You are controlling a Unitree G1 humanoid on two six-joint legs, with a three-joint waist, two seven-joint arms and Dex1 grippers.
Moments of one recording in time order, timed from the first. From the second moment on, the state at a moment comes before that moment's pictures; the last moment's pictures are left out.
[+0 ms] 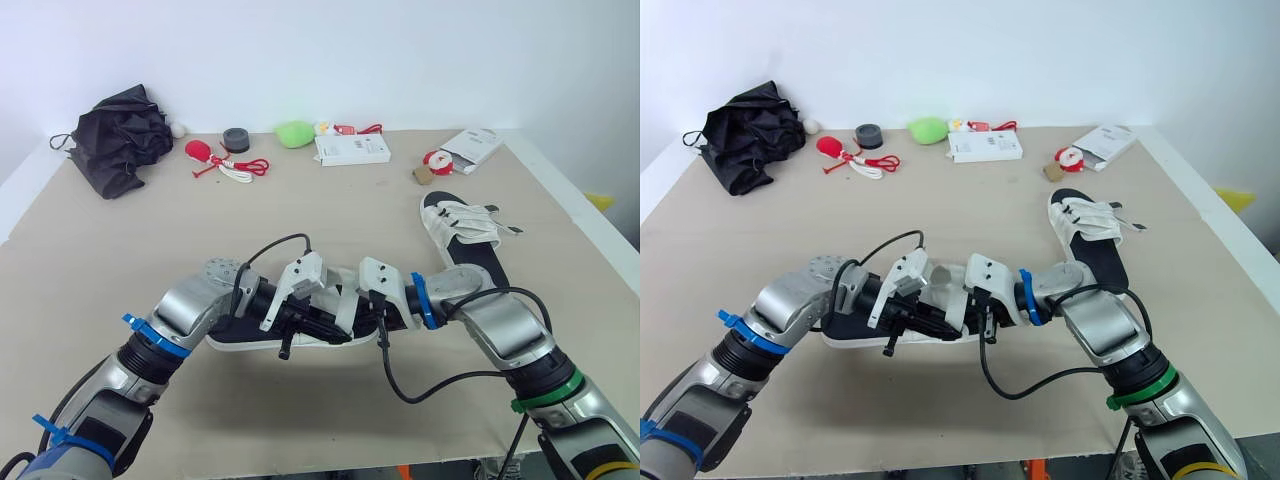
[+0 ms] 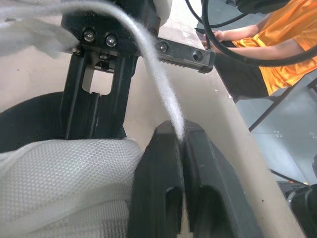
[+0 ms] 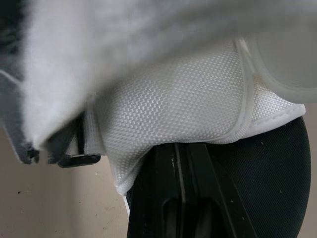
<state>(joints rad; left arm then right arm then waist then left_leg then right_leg) -0.66 0.49 -0.44 -0.07 -0.48 0.71 -1.24 -0.55 -0.66 0.39 -0.19 0.21 0.70 1.12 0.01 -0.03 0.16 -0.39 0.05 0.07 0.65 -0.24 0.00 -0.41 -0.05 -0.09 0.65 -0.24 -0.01</state>
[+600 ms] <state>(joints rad) -0.82 0.57 -0.33 0.11 -0.47 0.77 -1.34 -0.56 -0.67 0.38 -0.18 0.21 0.69 1.13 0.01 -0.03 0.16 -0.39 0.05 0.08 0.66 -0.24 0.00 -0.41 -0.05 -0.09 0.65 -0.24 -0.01</state>
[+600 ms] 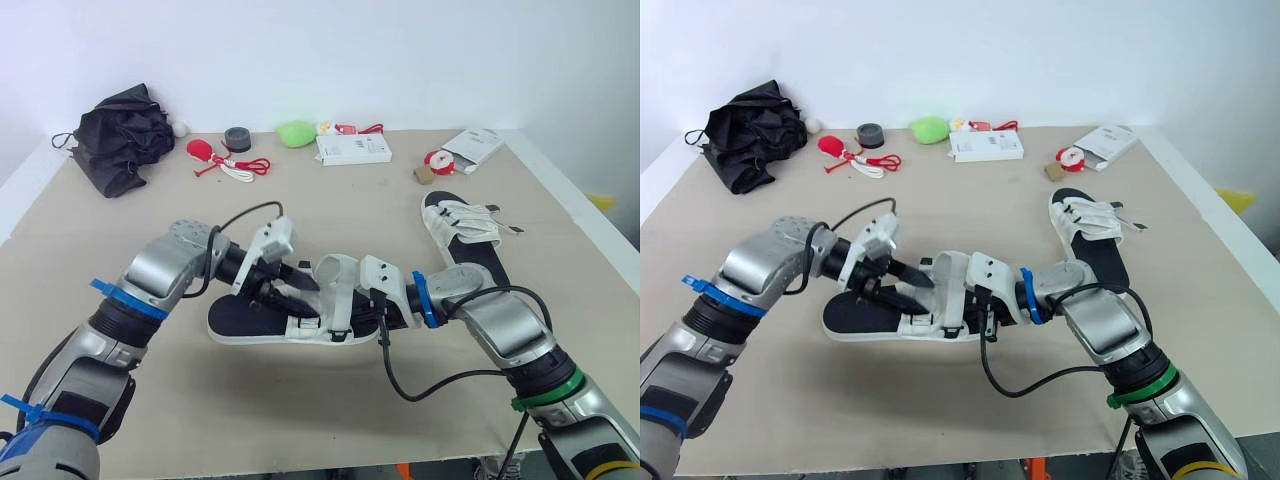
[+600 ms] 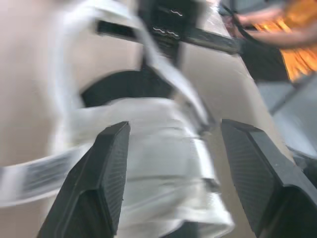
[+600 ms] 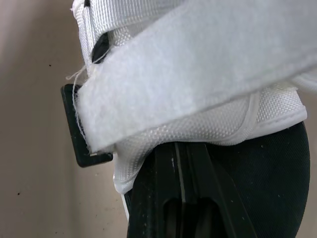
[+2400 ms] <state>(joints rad) -0.81 0.54 -0.34 0.08 -0.47 0.74 -1.27 -0.57 -0.66 0.39 -0.15 0.21 0.67 1.13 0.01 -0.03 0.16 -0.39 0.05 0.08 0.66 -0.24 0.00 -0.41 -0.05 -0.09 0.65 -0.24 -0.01</state>
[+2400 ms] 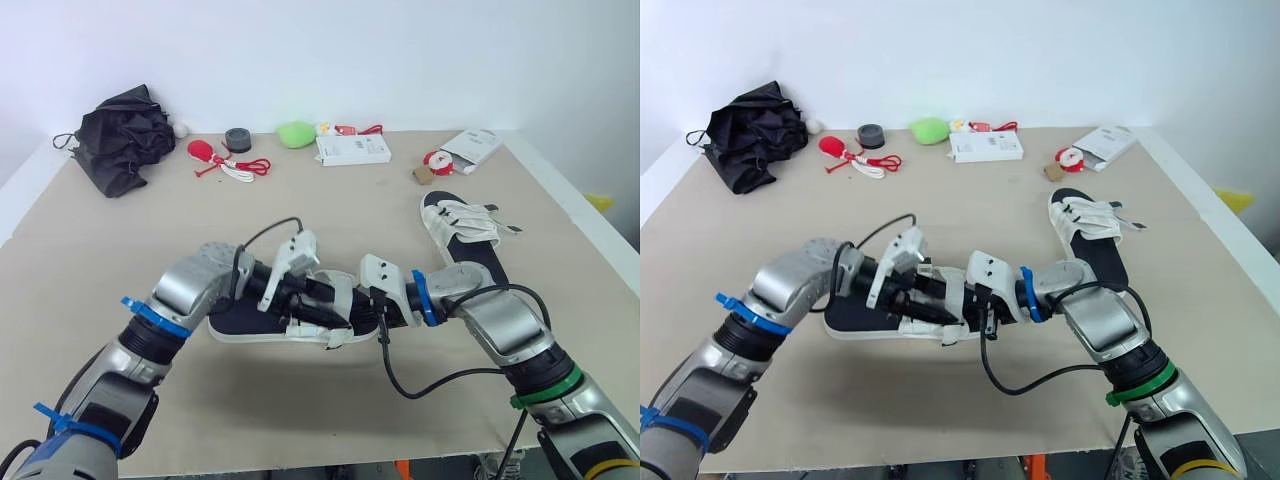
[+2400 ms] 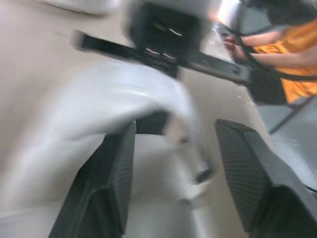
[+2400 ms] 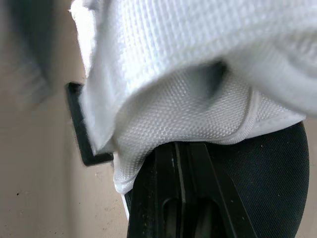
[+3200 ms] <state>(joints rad) -0.46 0.67 -0.26 -0.25 -0.61 0.80 -1.26 -0.58 -0.66 0.39 -0.13 0.21 0.66 1.15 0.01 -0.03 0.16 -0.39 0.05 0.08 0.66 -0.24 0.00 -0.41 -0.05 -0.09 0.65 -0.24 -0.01</state>
